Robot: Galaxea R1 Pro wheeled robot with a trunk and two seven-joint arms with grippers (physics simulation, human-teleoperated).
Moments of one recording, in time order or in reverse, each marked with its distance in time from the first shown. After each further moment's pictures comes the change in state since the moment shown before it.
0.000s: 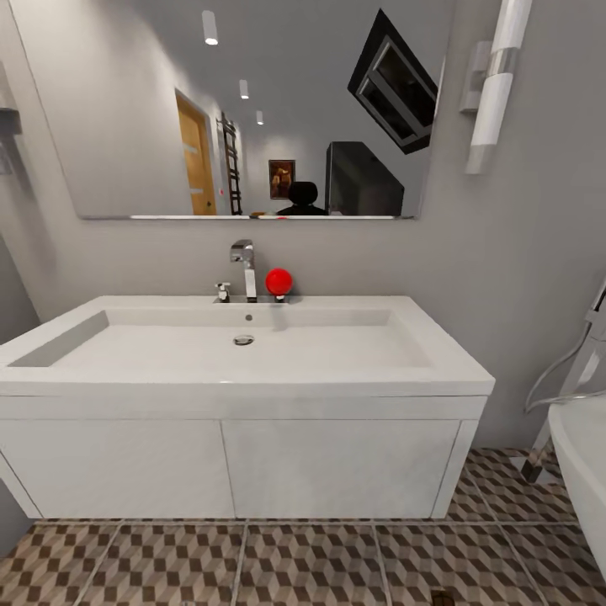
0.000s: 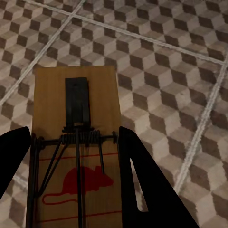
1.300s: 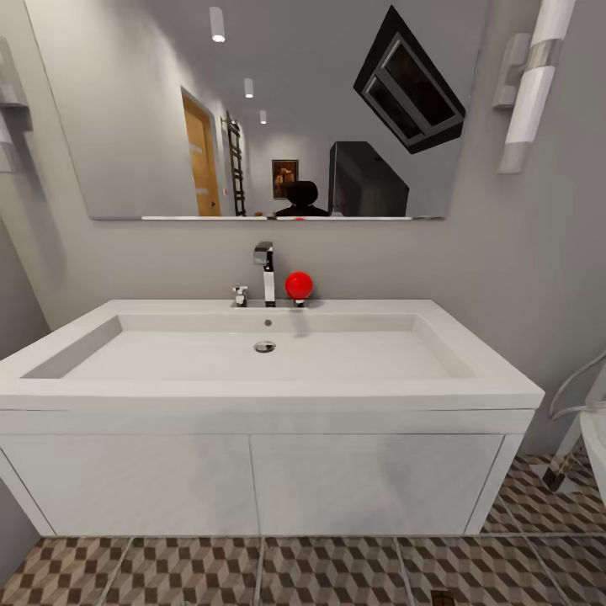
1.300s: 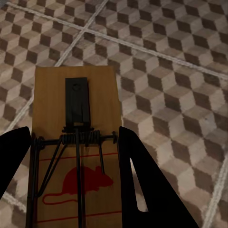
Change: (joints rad) left arm 0.000 0.000 0.001 0.000 0.000 0.000 0.000; right arm 0.000 0.000 0.000 0.000 0.001 0.000 0.000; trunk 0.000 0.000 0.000
